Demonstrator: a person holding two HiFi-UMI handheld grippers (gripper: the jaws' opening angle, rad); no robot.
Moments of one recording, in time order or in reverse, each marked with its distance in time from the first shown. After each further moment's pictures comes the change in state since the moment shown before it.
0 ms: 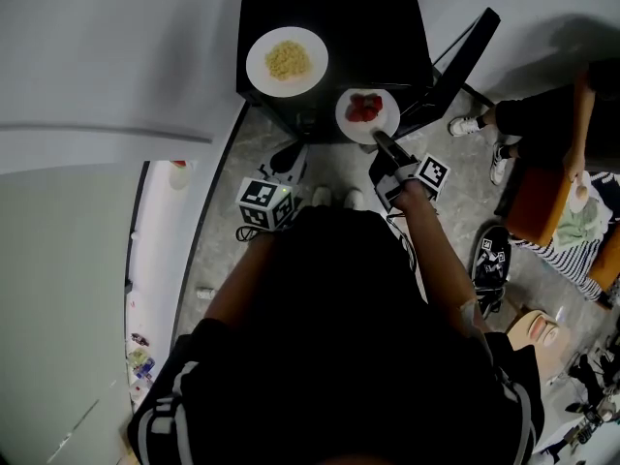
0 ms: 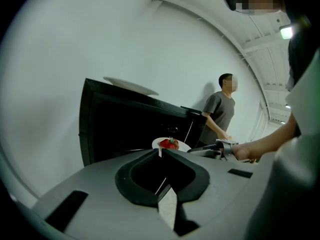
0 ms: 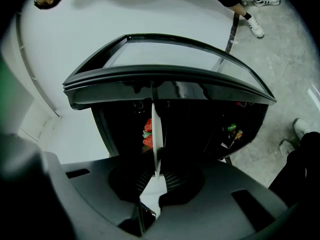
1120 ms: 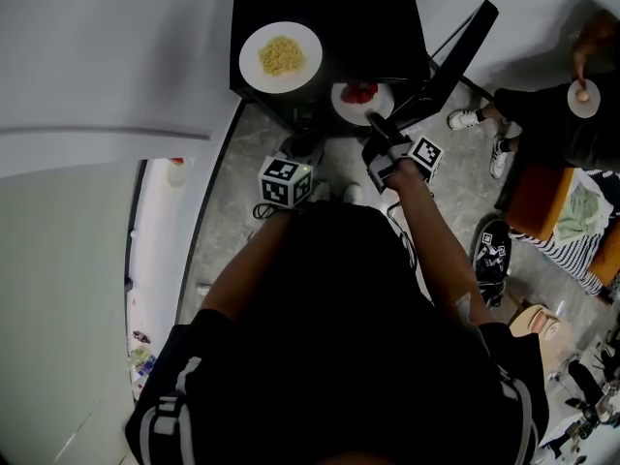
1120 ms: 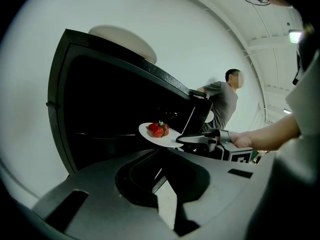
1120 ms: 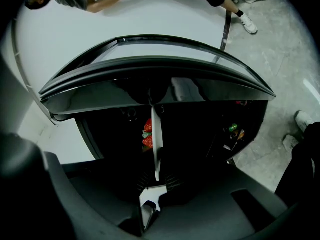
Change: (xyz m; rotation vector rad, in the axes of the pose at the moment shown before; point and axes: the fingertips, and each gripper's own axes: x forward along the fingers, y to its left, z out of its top) left arm 0.059 -0.013 -0.039 -0.037 0.114 -0.047; right arm 0.028 -0.008 0.017 0.070 -0.050 -0.012
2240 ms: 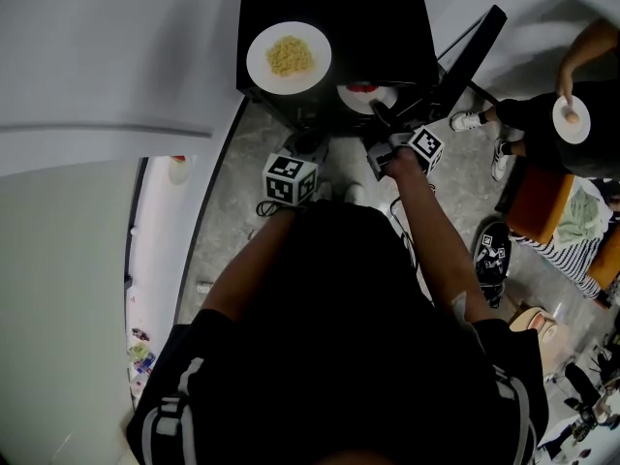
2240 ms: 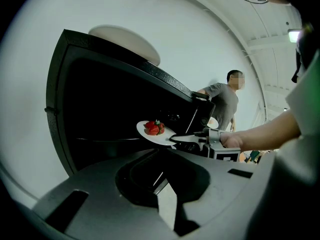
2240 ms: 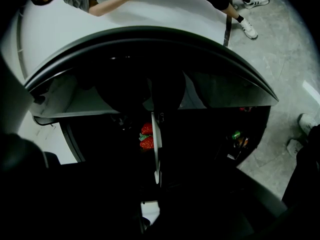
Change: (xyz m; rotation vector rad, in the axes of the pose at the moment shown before) left arm 0.003 0.008 0.010 0.006 -0.013 0.003; right arm 0.030 -0.001 0.020 -0.007 -0.087 -0.013
